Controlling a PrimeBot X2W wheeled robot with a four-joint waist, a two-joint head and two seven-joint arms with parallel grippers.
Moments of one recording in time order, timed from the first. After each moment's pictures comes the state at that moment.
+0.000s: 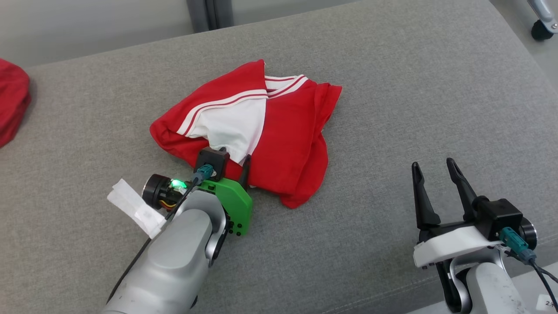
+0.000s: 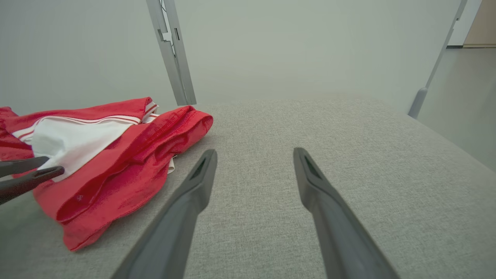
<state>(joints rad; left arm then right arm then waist) -0.72 0.05 -0.77 0.95 -0.53 0.05 -0.18 -0.12 -0.05 0.02 0.18 0.11 0.13 -0.26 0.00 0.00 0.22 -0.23</state>
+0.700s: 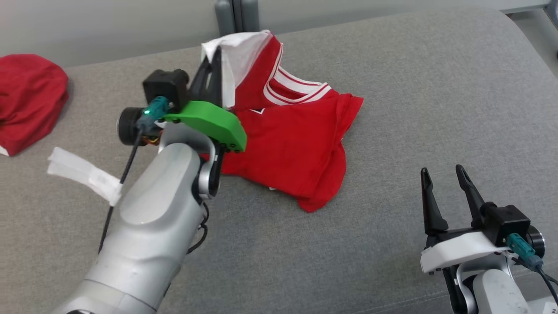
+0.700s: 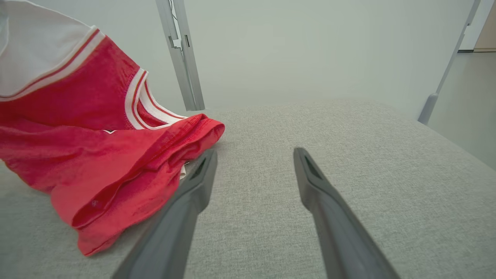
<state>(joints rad) -0.83 0.06 -0.59 0.67 -0.64 0.16 -0.26 -0.10 -0.05 -0.02 0.18 0.11 0.13 -0.26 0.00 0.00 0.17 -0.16</state>
